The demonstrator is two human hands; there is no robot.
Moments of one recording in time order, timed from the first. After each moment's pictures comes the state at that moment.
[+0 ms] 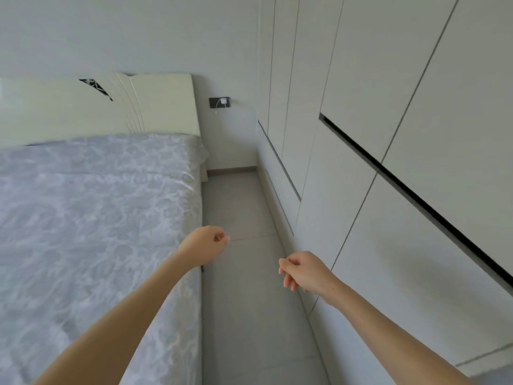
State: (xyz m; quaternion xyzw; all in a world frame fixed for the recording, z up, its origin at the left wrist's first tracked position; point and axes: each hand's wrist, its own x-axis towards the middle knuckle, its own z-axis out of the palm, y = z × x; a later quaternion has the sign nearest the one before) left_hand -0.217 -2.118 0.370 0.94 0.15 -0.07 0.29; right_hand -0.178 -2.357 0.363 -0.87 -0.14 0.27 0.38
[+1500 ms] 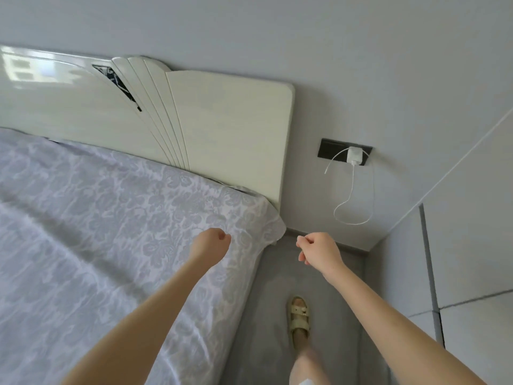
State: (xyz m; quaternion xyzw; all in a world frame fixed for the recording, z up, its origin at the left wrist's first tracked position) left_hand 0.698 -1.430 0.239 0.79 0.52 -0.03 0.33; right_hand 0.872 -1.593 0.239 -0.86 -0.23 0.32 0.31
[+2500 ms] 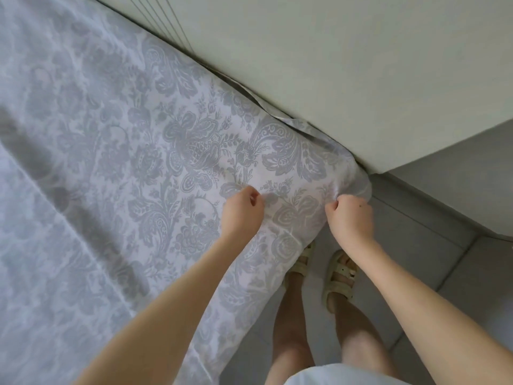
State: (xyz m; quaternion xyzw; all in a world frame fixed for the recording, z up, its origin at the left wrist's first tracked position) left_hand 0.824 -1.223 -0.028 0.64 0.67 -0.06 0.37; right_hand 0.991 -1.308 -0.066 -0.86 -0.36 0.35 0.05
